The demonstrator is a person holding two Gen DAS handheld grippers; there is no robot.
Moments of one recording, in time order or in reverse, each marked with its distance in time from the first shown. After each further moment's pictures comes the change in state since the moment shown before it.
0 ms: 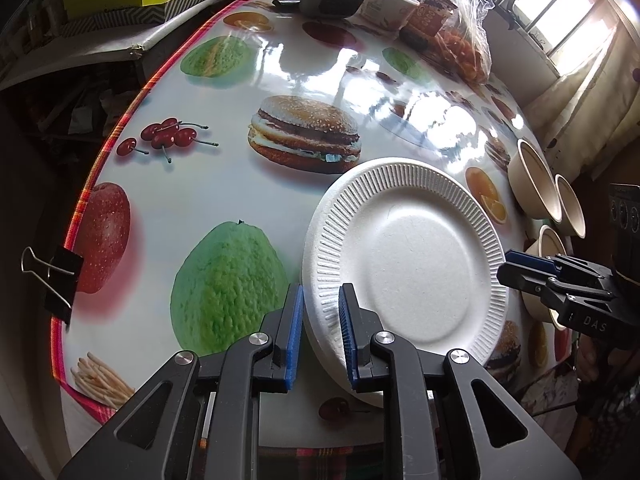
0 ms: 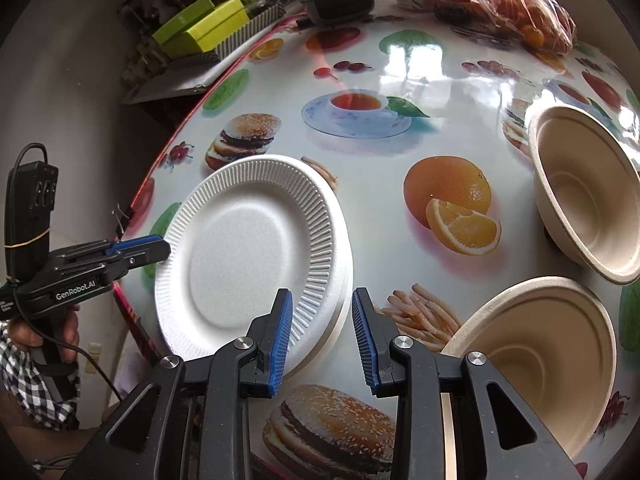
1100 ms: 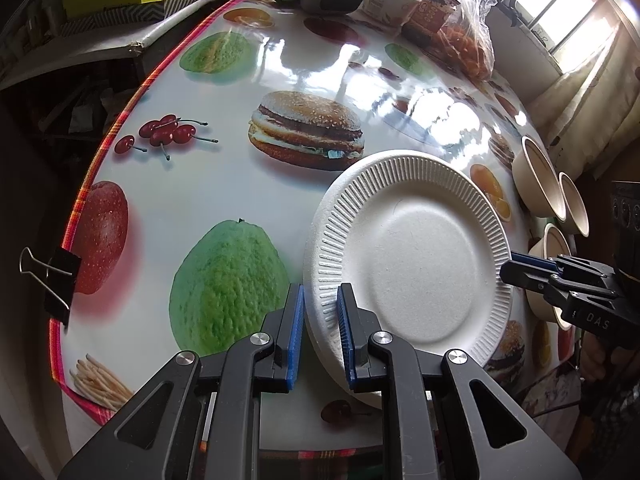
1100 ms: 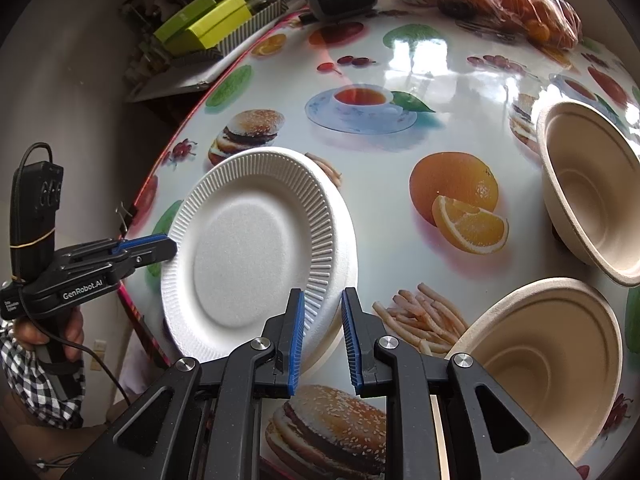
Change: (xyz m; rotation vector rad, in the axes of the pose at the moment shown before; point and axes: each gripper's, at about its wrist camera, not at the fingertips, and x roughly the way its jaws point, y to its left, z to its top) left arm 0.005 0.000 0.002 -0.003 0.013 0.008; right arm 0.003 0.002 -0.001 -0.003 0.013 0.015
